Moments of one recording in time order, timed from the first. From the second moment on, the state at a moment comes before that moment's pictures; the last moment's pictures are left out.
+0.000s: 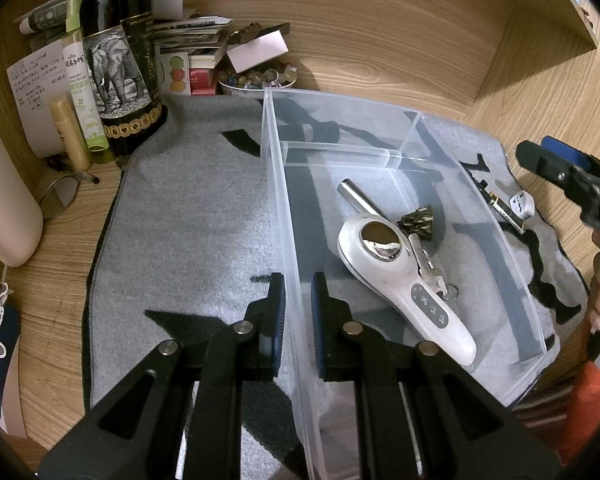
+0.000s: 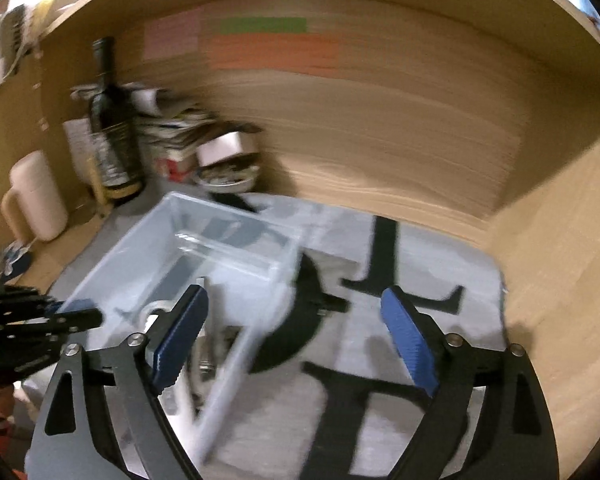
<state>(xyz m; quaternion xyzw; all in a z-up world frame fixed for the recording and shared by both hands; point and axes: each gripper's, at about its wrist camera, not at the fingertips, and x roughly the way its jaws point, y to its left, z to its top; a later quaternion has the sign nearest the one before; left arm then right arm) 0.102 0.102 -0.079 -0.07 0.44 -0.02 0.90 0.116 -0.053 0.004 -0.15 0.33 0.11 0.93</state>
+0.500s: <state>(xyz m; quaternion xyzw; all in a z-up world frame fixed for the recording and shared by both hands) 0.102 0.101 -0.079 -0.07 0.44 -0.02 0.90 0.140 -0.158 -0.001 -0.10 0.35 -0.04 0.93</state>
